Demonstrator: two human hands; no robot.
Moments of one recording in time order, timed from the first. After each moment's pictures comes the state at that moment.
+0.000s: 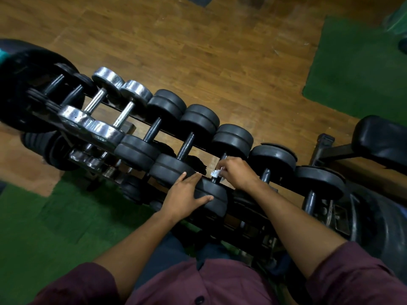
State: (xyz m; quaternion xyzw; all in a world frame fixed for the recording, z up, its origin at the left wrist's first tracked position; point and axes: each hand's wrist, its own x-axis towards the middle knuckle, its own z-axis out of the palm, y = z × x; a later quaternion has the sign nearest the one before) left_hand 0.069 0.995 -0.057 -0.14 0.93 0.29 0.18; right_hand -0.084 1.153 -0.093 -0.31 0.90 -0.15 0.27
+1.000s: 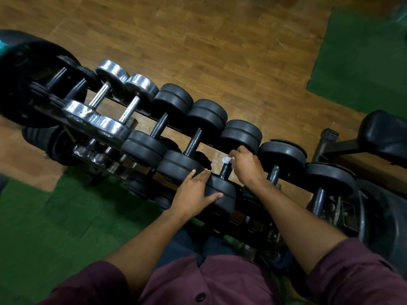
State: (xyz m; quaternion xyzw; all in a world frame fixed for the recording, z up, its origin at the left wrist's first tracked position) left_hand 0.071 0.990 -0.065 -0.12 0.93 0.29 0.19; right_hand -0.079 1.145 -0.101 -0.25 0.95 -0.12 0.17
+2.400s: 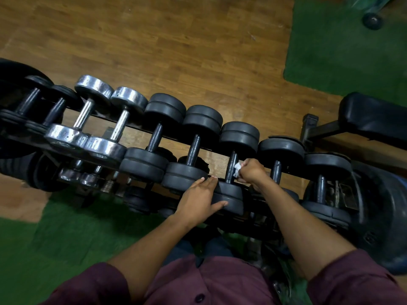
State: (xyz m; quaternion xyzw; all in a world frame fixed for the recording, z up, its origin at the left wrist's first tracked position) left_hand 0.062 0.953 -0.078 0.04 0.94 0.24 0.23; right_hand -0.069 1.125 -0.094 0.22 0.86 -0.35 0.30
